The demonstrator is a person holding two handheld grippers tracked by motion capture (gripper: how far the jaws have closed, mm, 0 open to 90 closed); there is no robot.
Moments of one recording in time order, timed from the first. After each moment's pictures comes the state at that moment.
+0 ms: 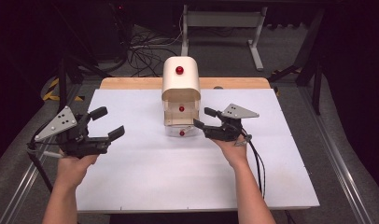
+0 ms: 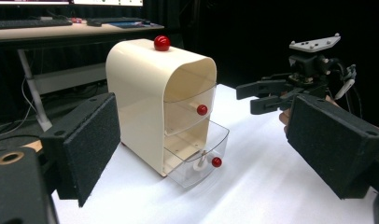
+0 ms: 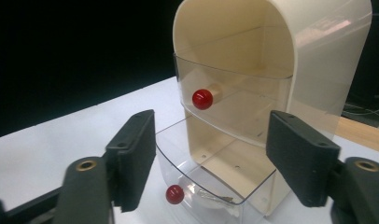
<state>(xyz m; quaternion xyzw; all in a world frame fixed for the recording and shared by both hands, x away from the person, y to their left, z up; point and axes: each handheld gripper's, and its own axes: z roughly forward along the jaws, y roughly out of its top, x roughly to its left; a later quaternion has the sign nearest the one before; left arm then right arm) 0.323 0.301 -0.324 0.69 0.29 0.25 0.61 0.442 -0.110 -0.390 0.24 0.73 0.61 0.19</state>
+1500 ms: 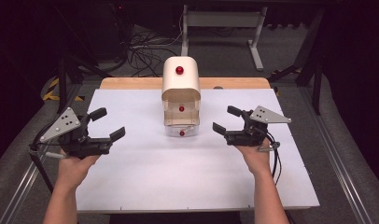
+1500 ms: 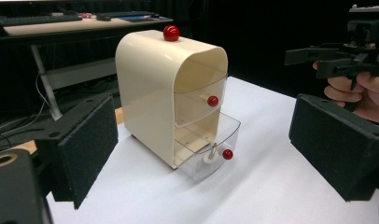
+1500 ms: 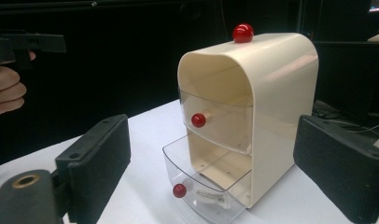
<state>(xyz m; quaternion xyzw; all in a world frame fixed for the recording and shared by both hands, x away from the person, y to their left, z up) 0.325 0.299 -0.330 0.70 0.30 0.27 0.60 0.410 -0.165 -0.363 0.23 0.70 0.65 0.19</state>
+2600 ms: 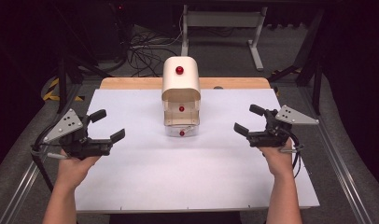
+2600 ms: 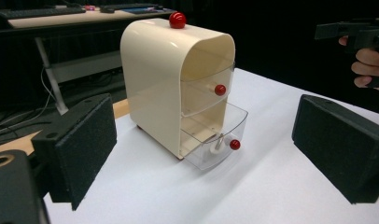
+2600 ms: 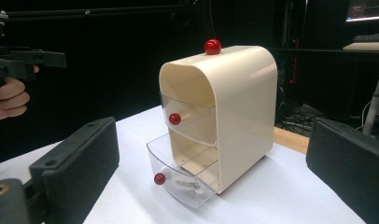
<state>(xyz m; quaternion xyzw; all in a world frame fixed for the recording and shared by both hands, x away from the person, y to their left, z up) 0.329 0.301 -0.337 0.70 0.30 0.27 0.58 0.402 -0.217 -0.352 0.24 0.69 0.65 0.21</state>
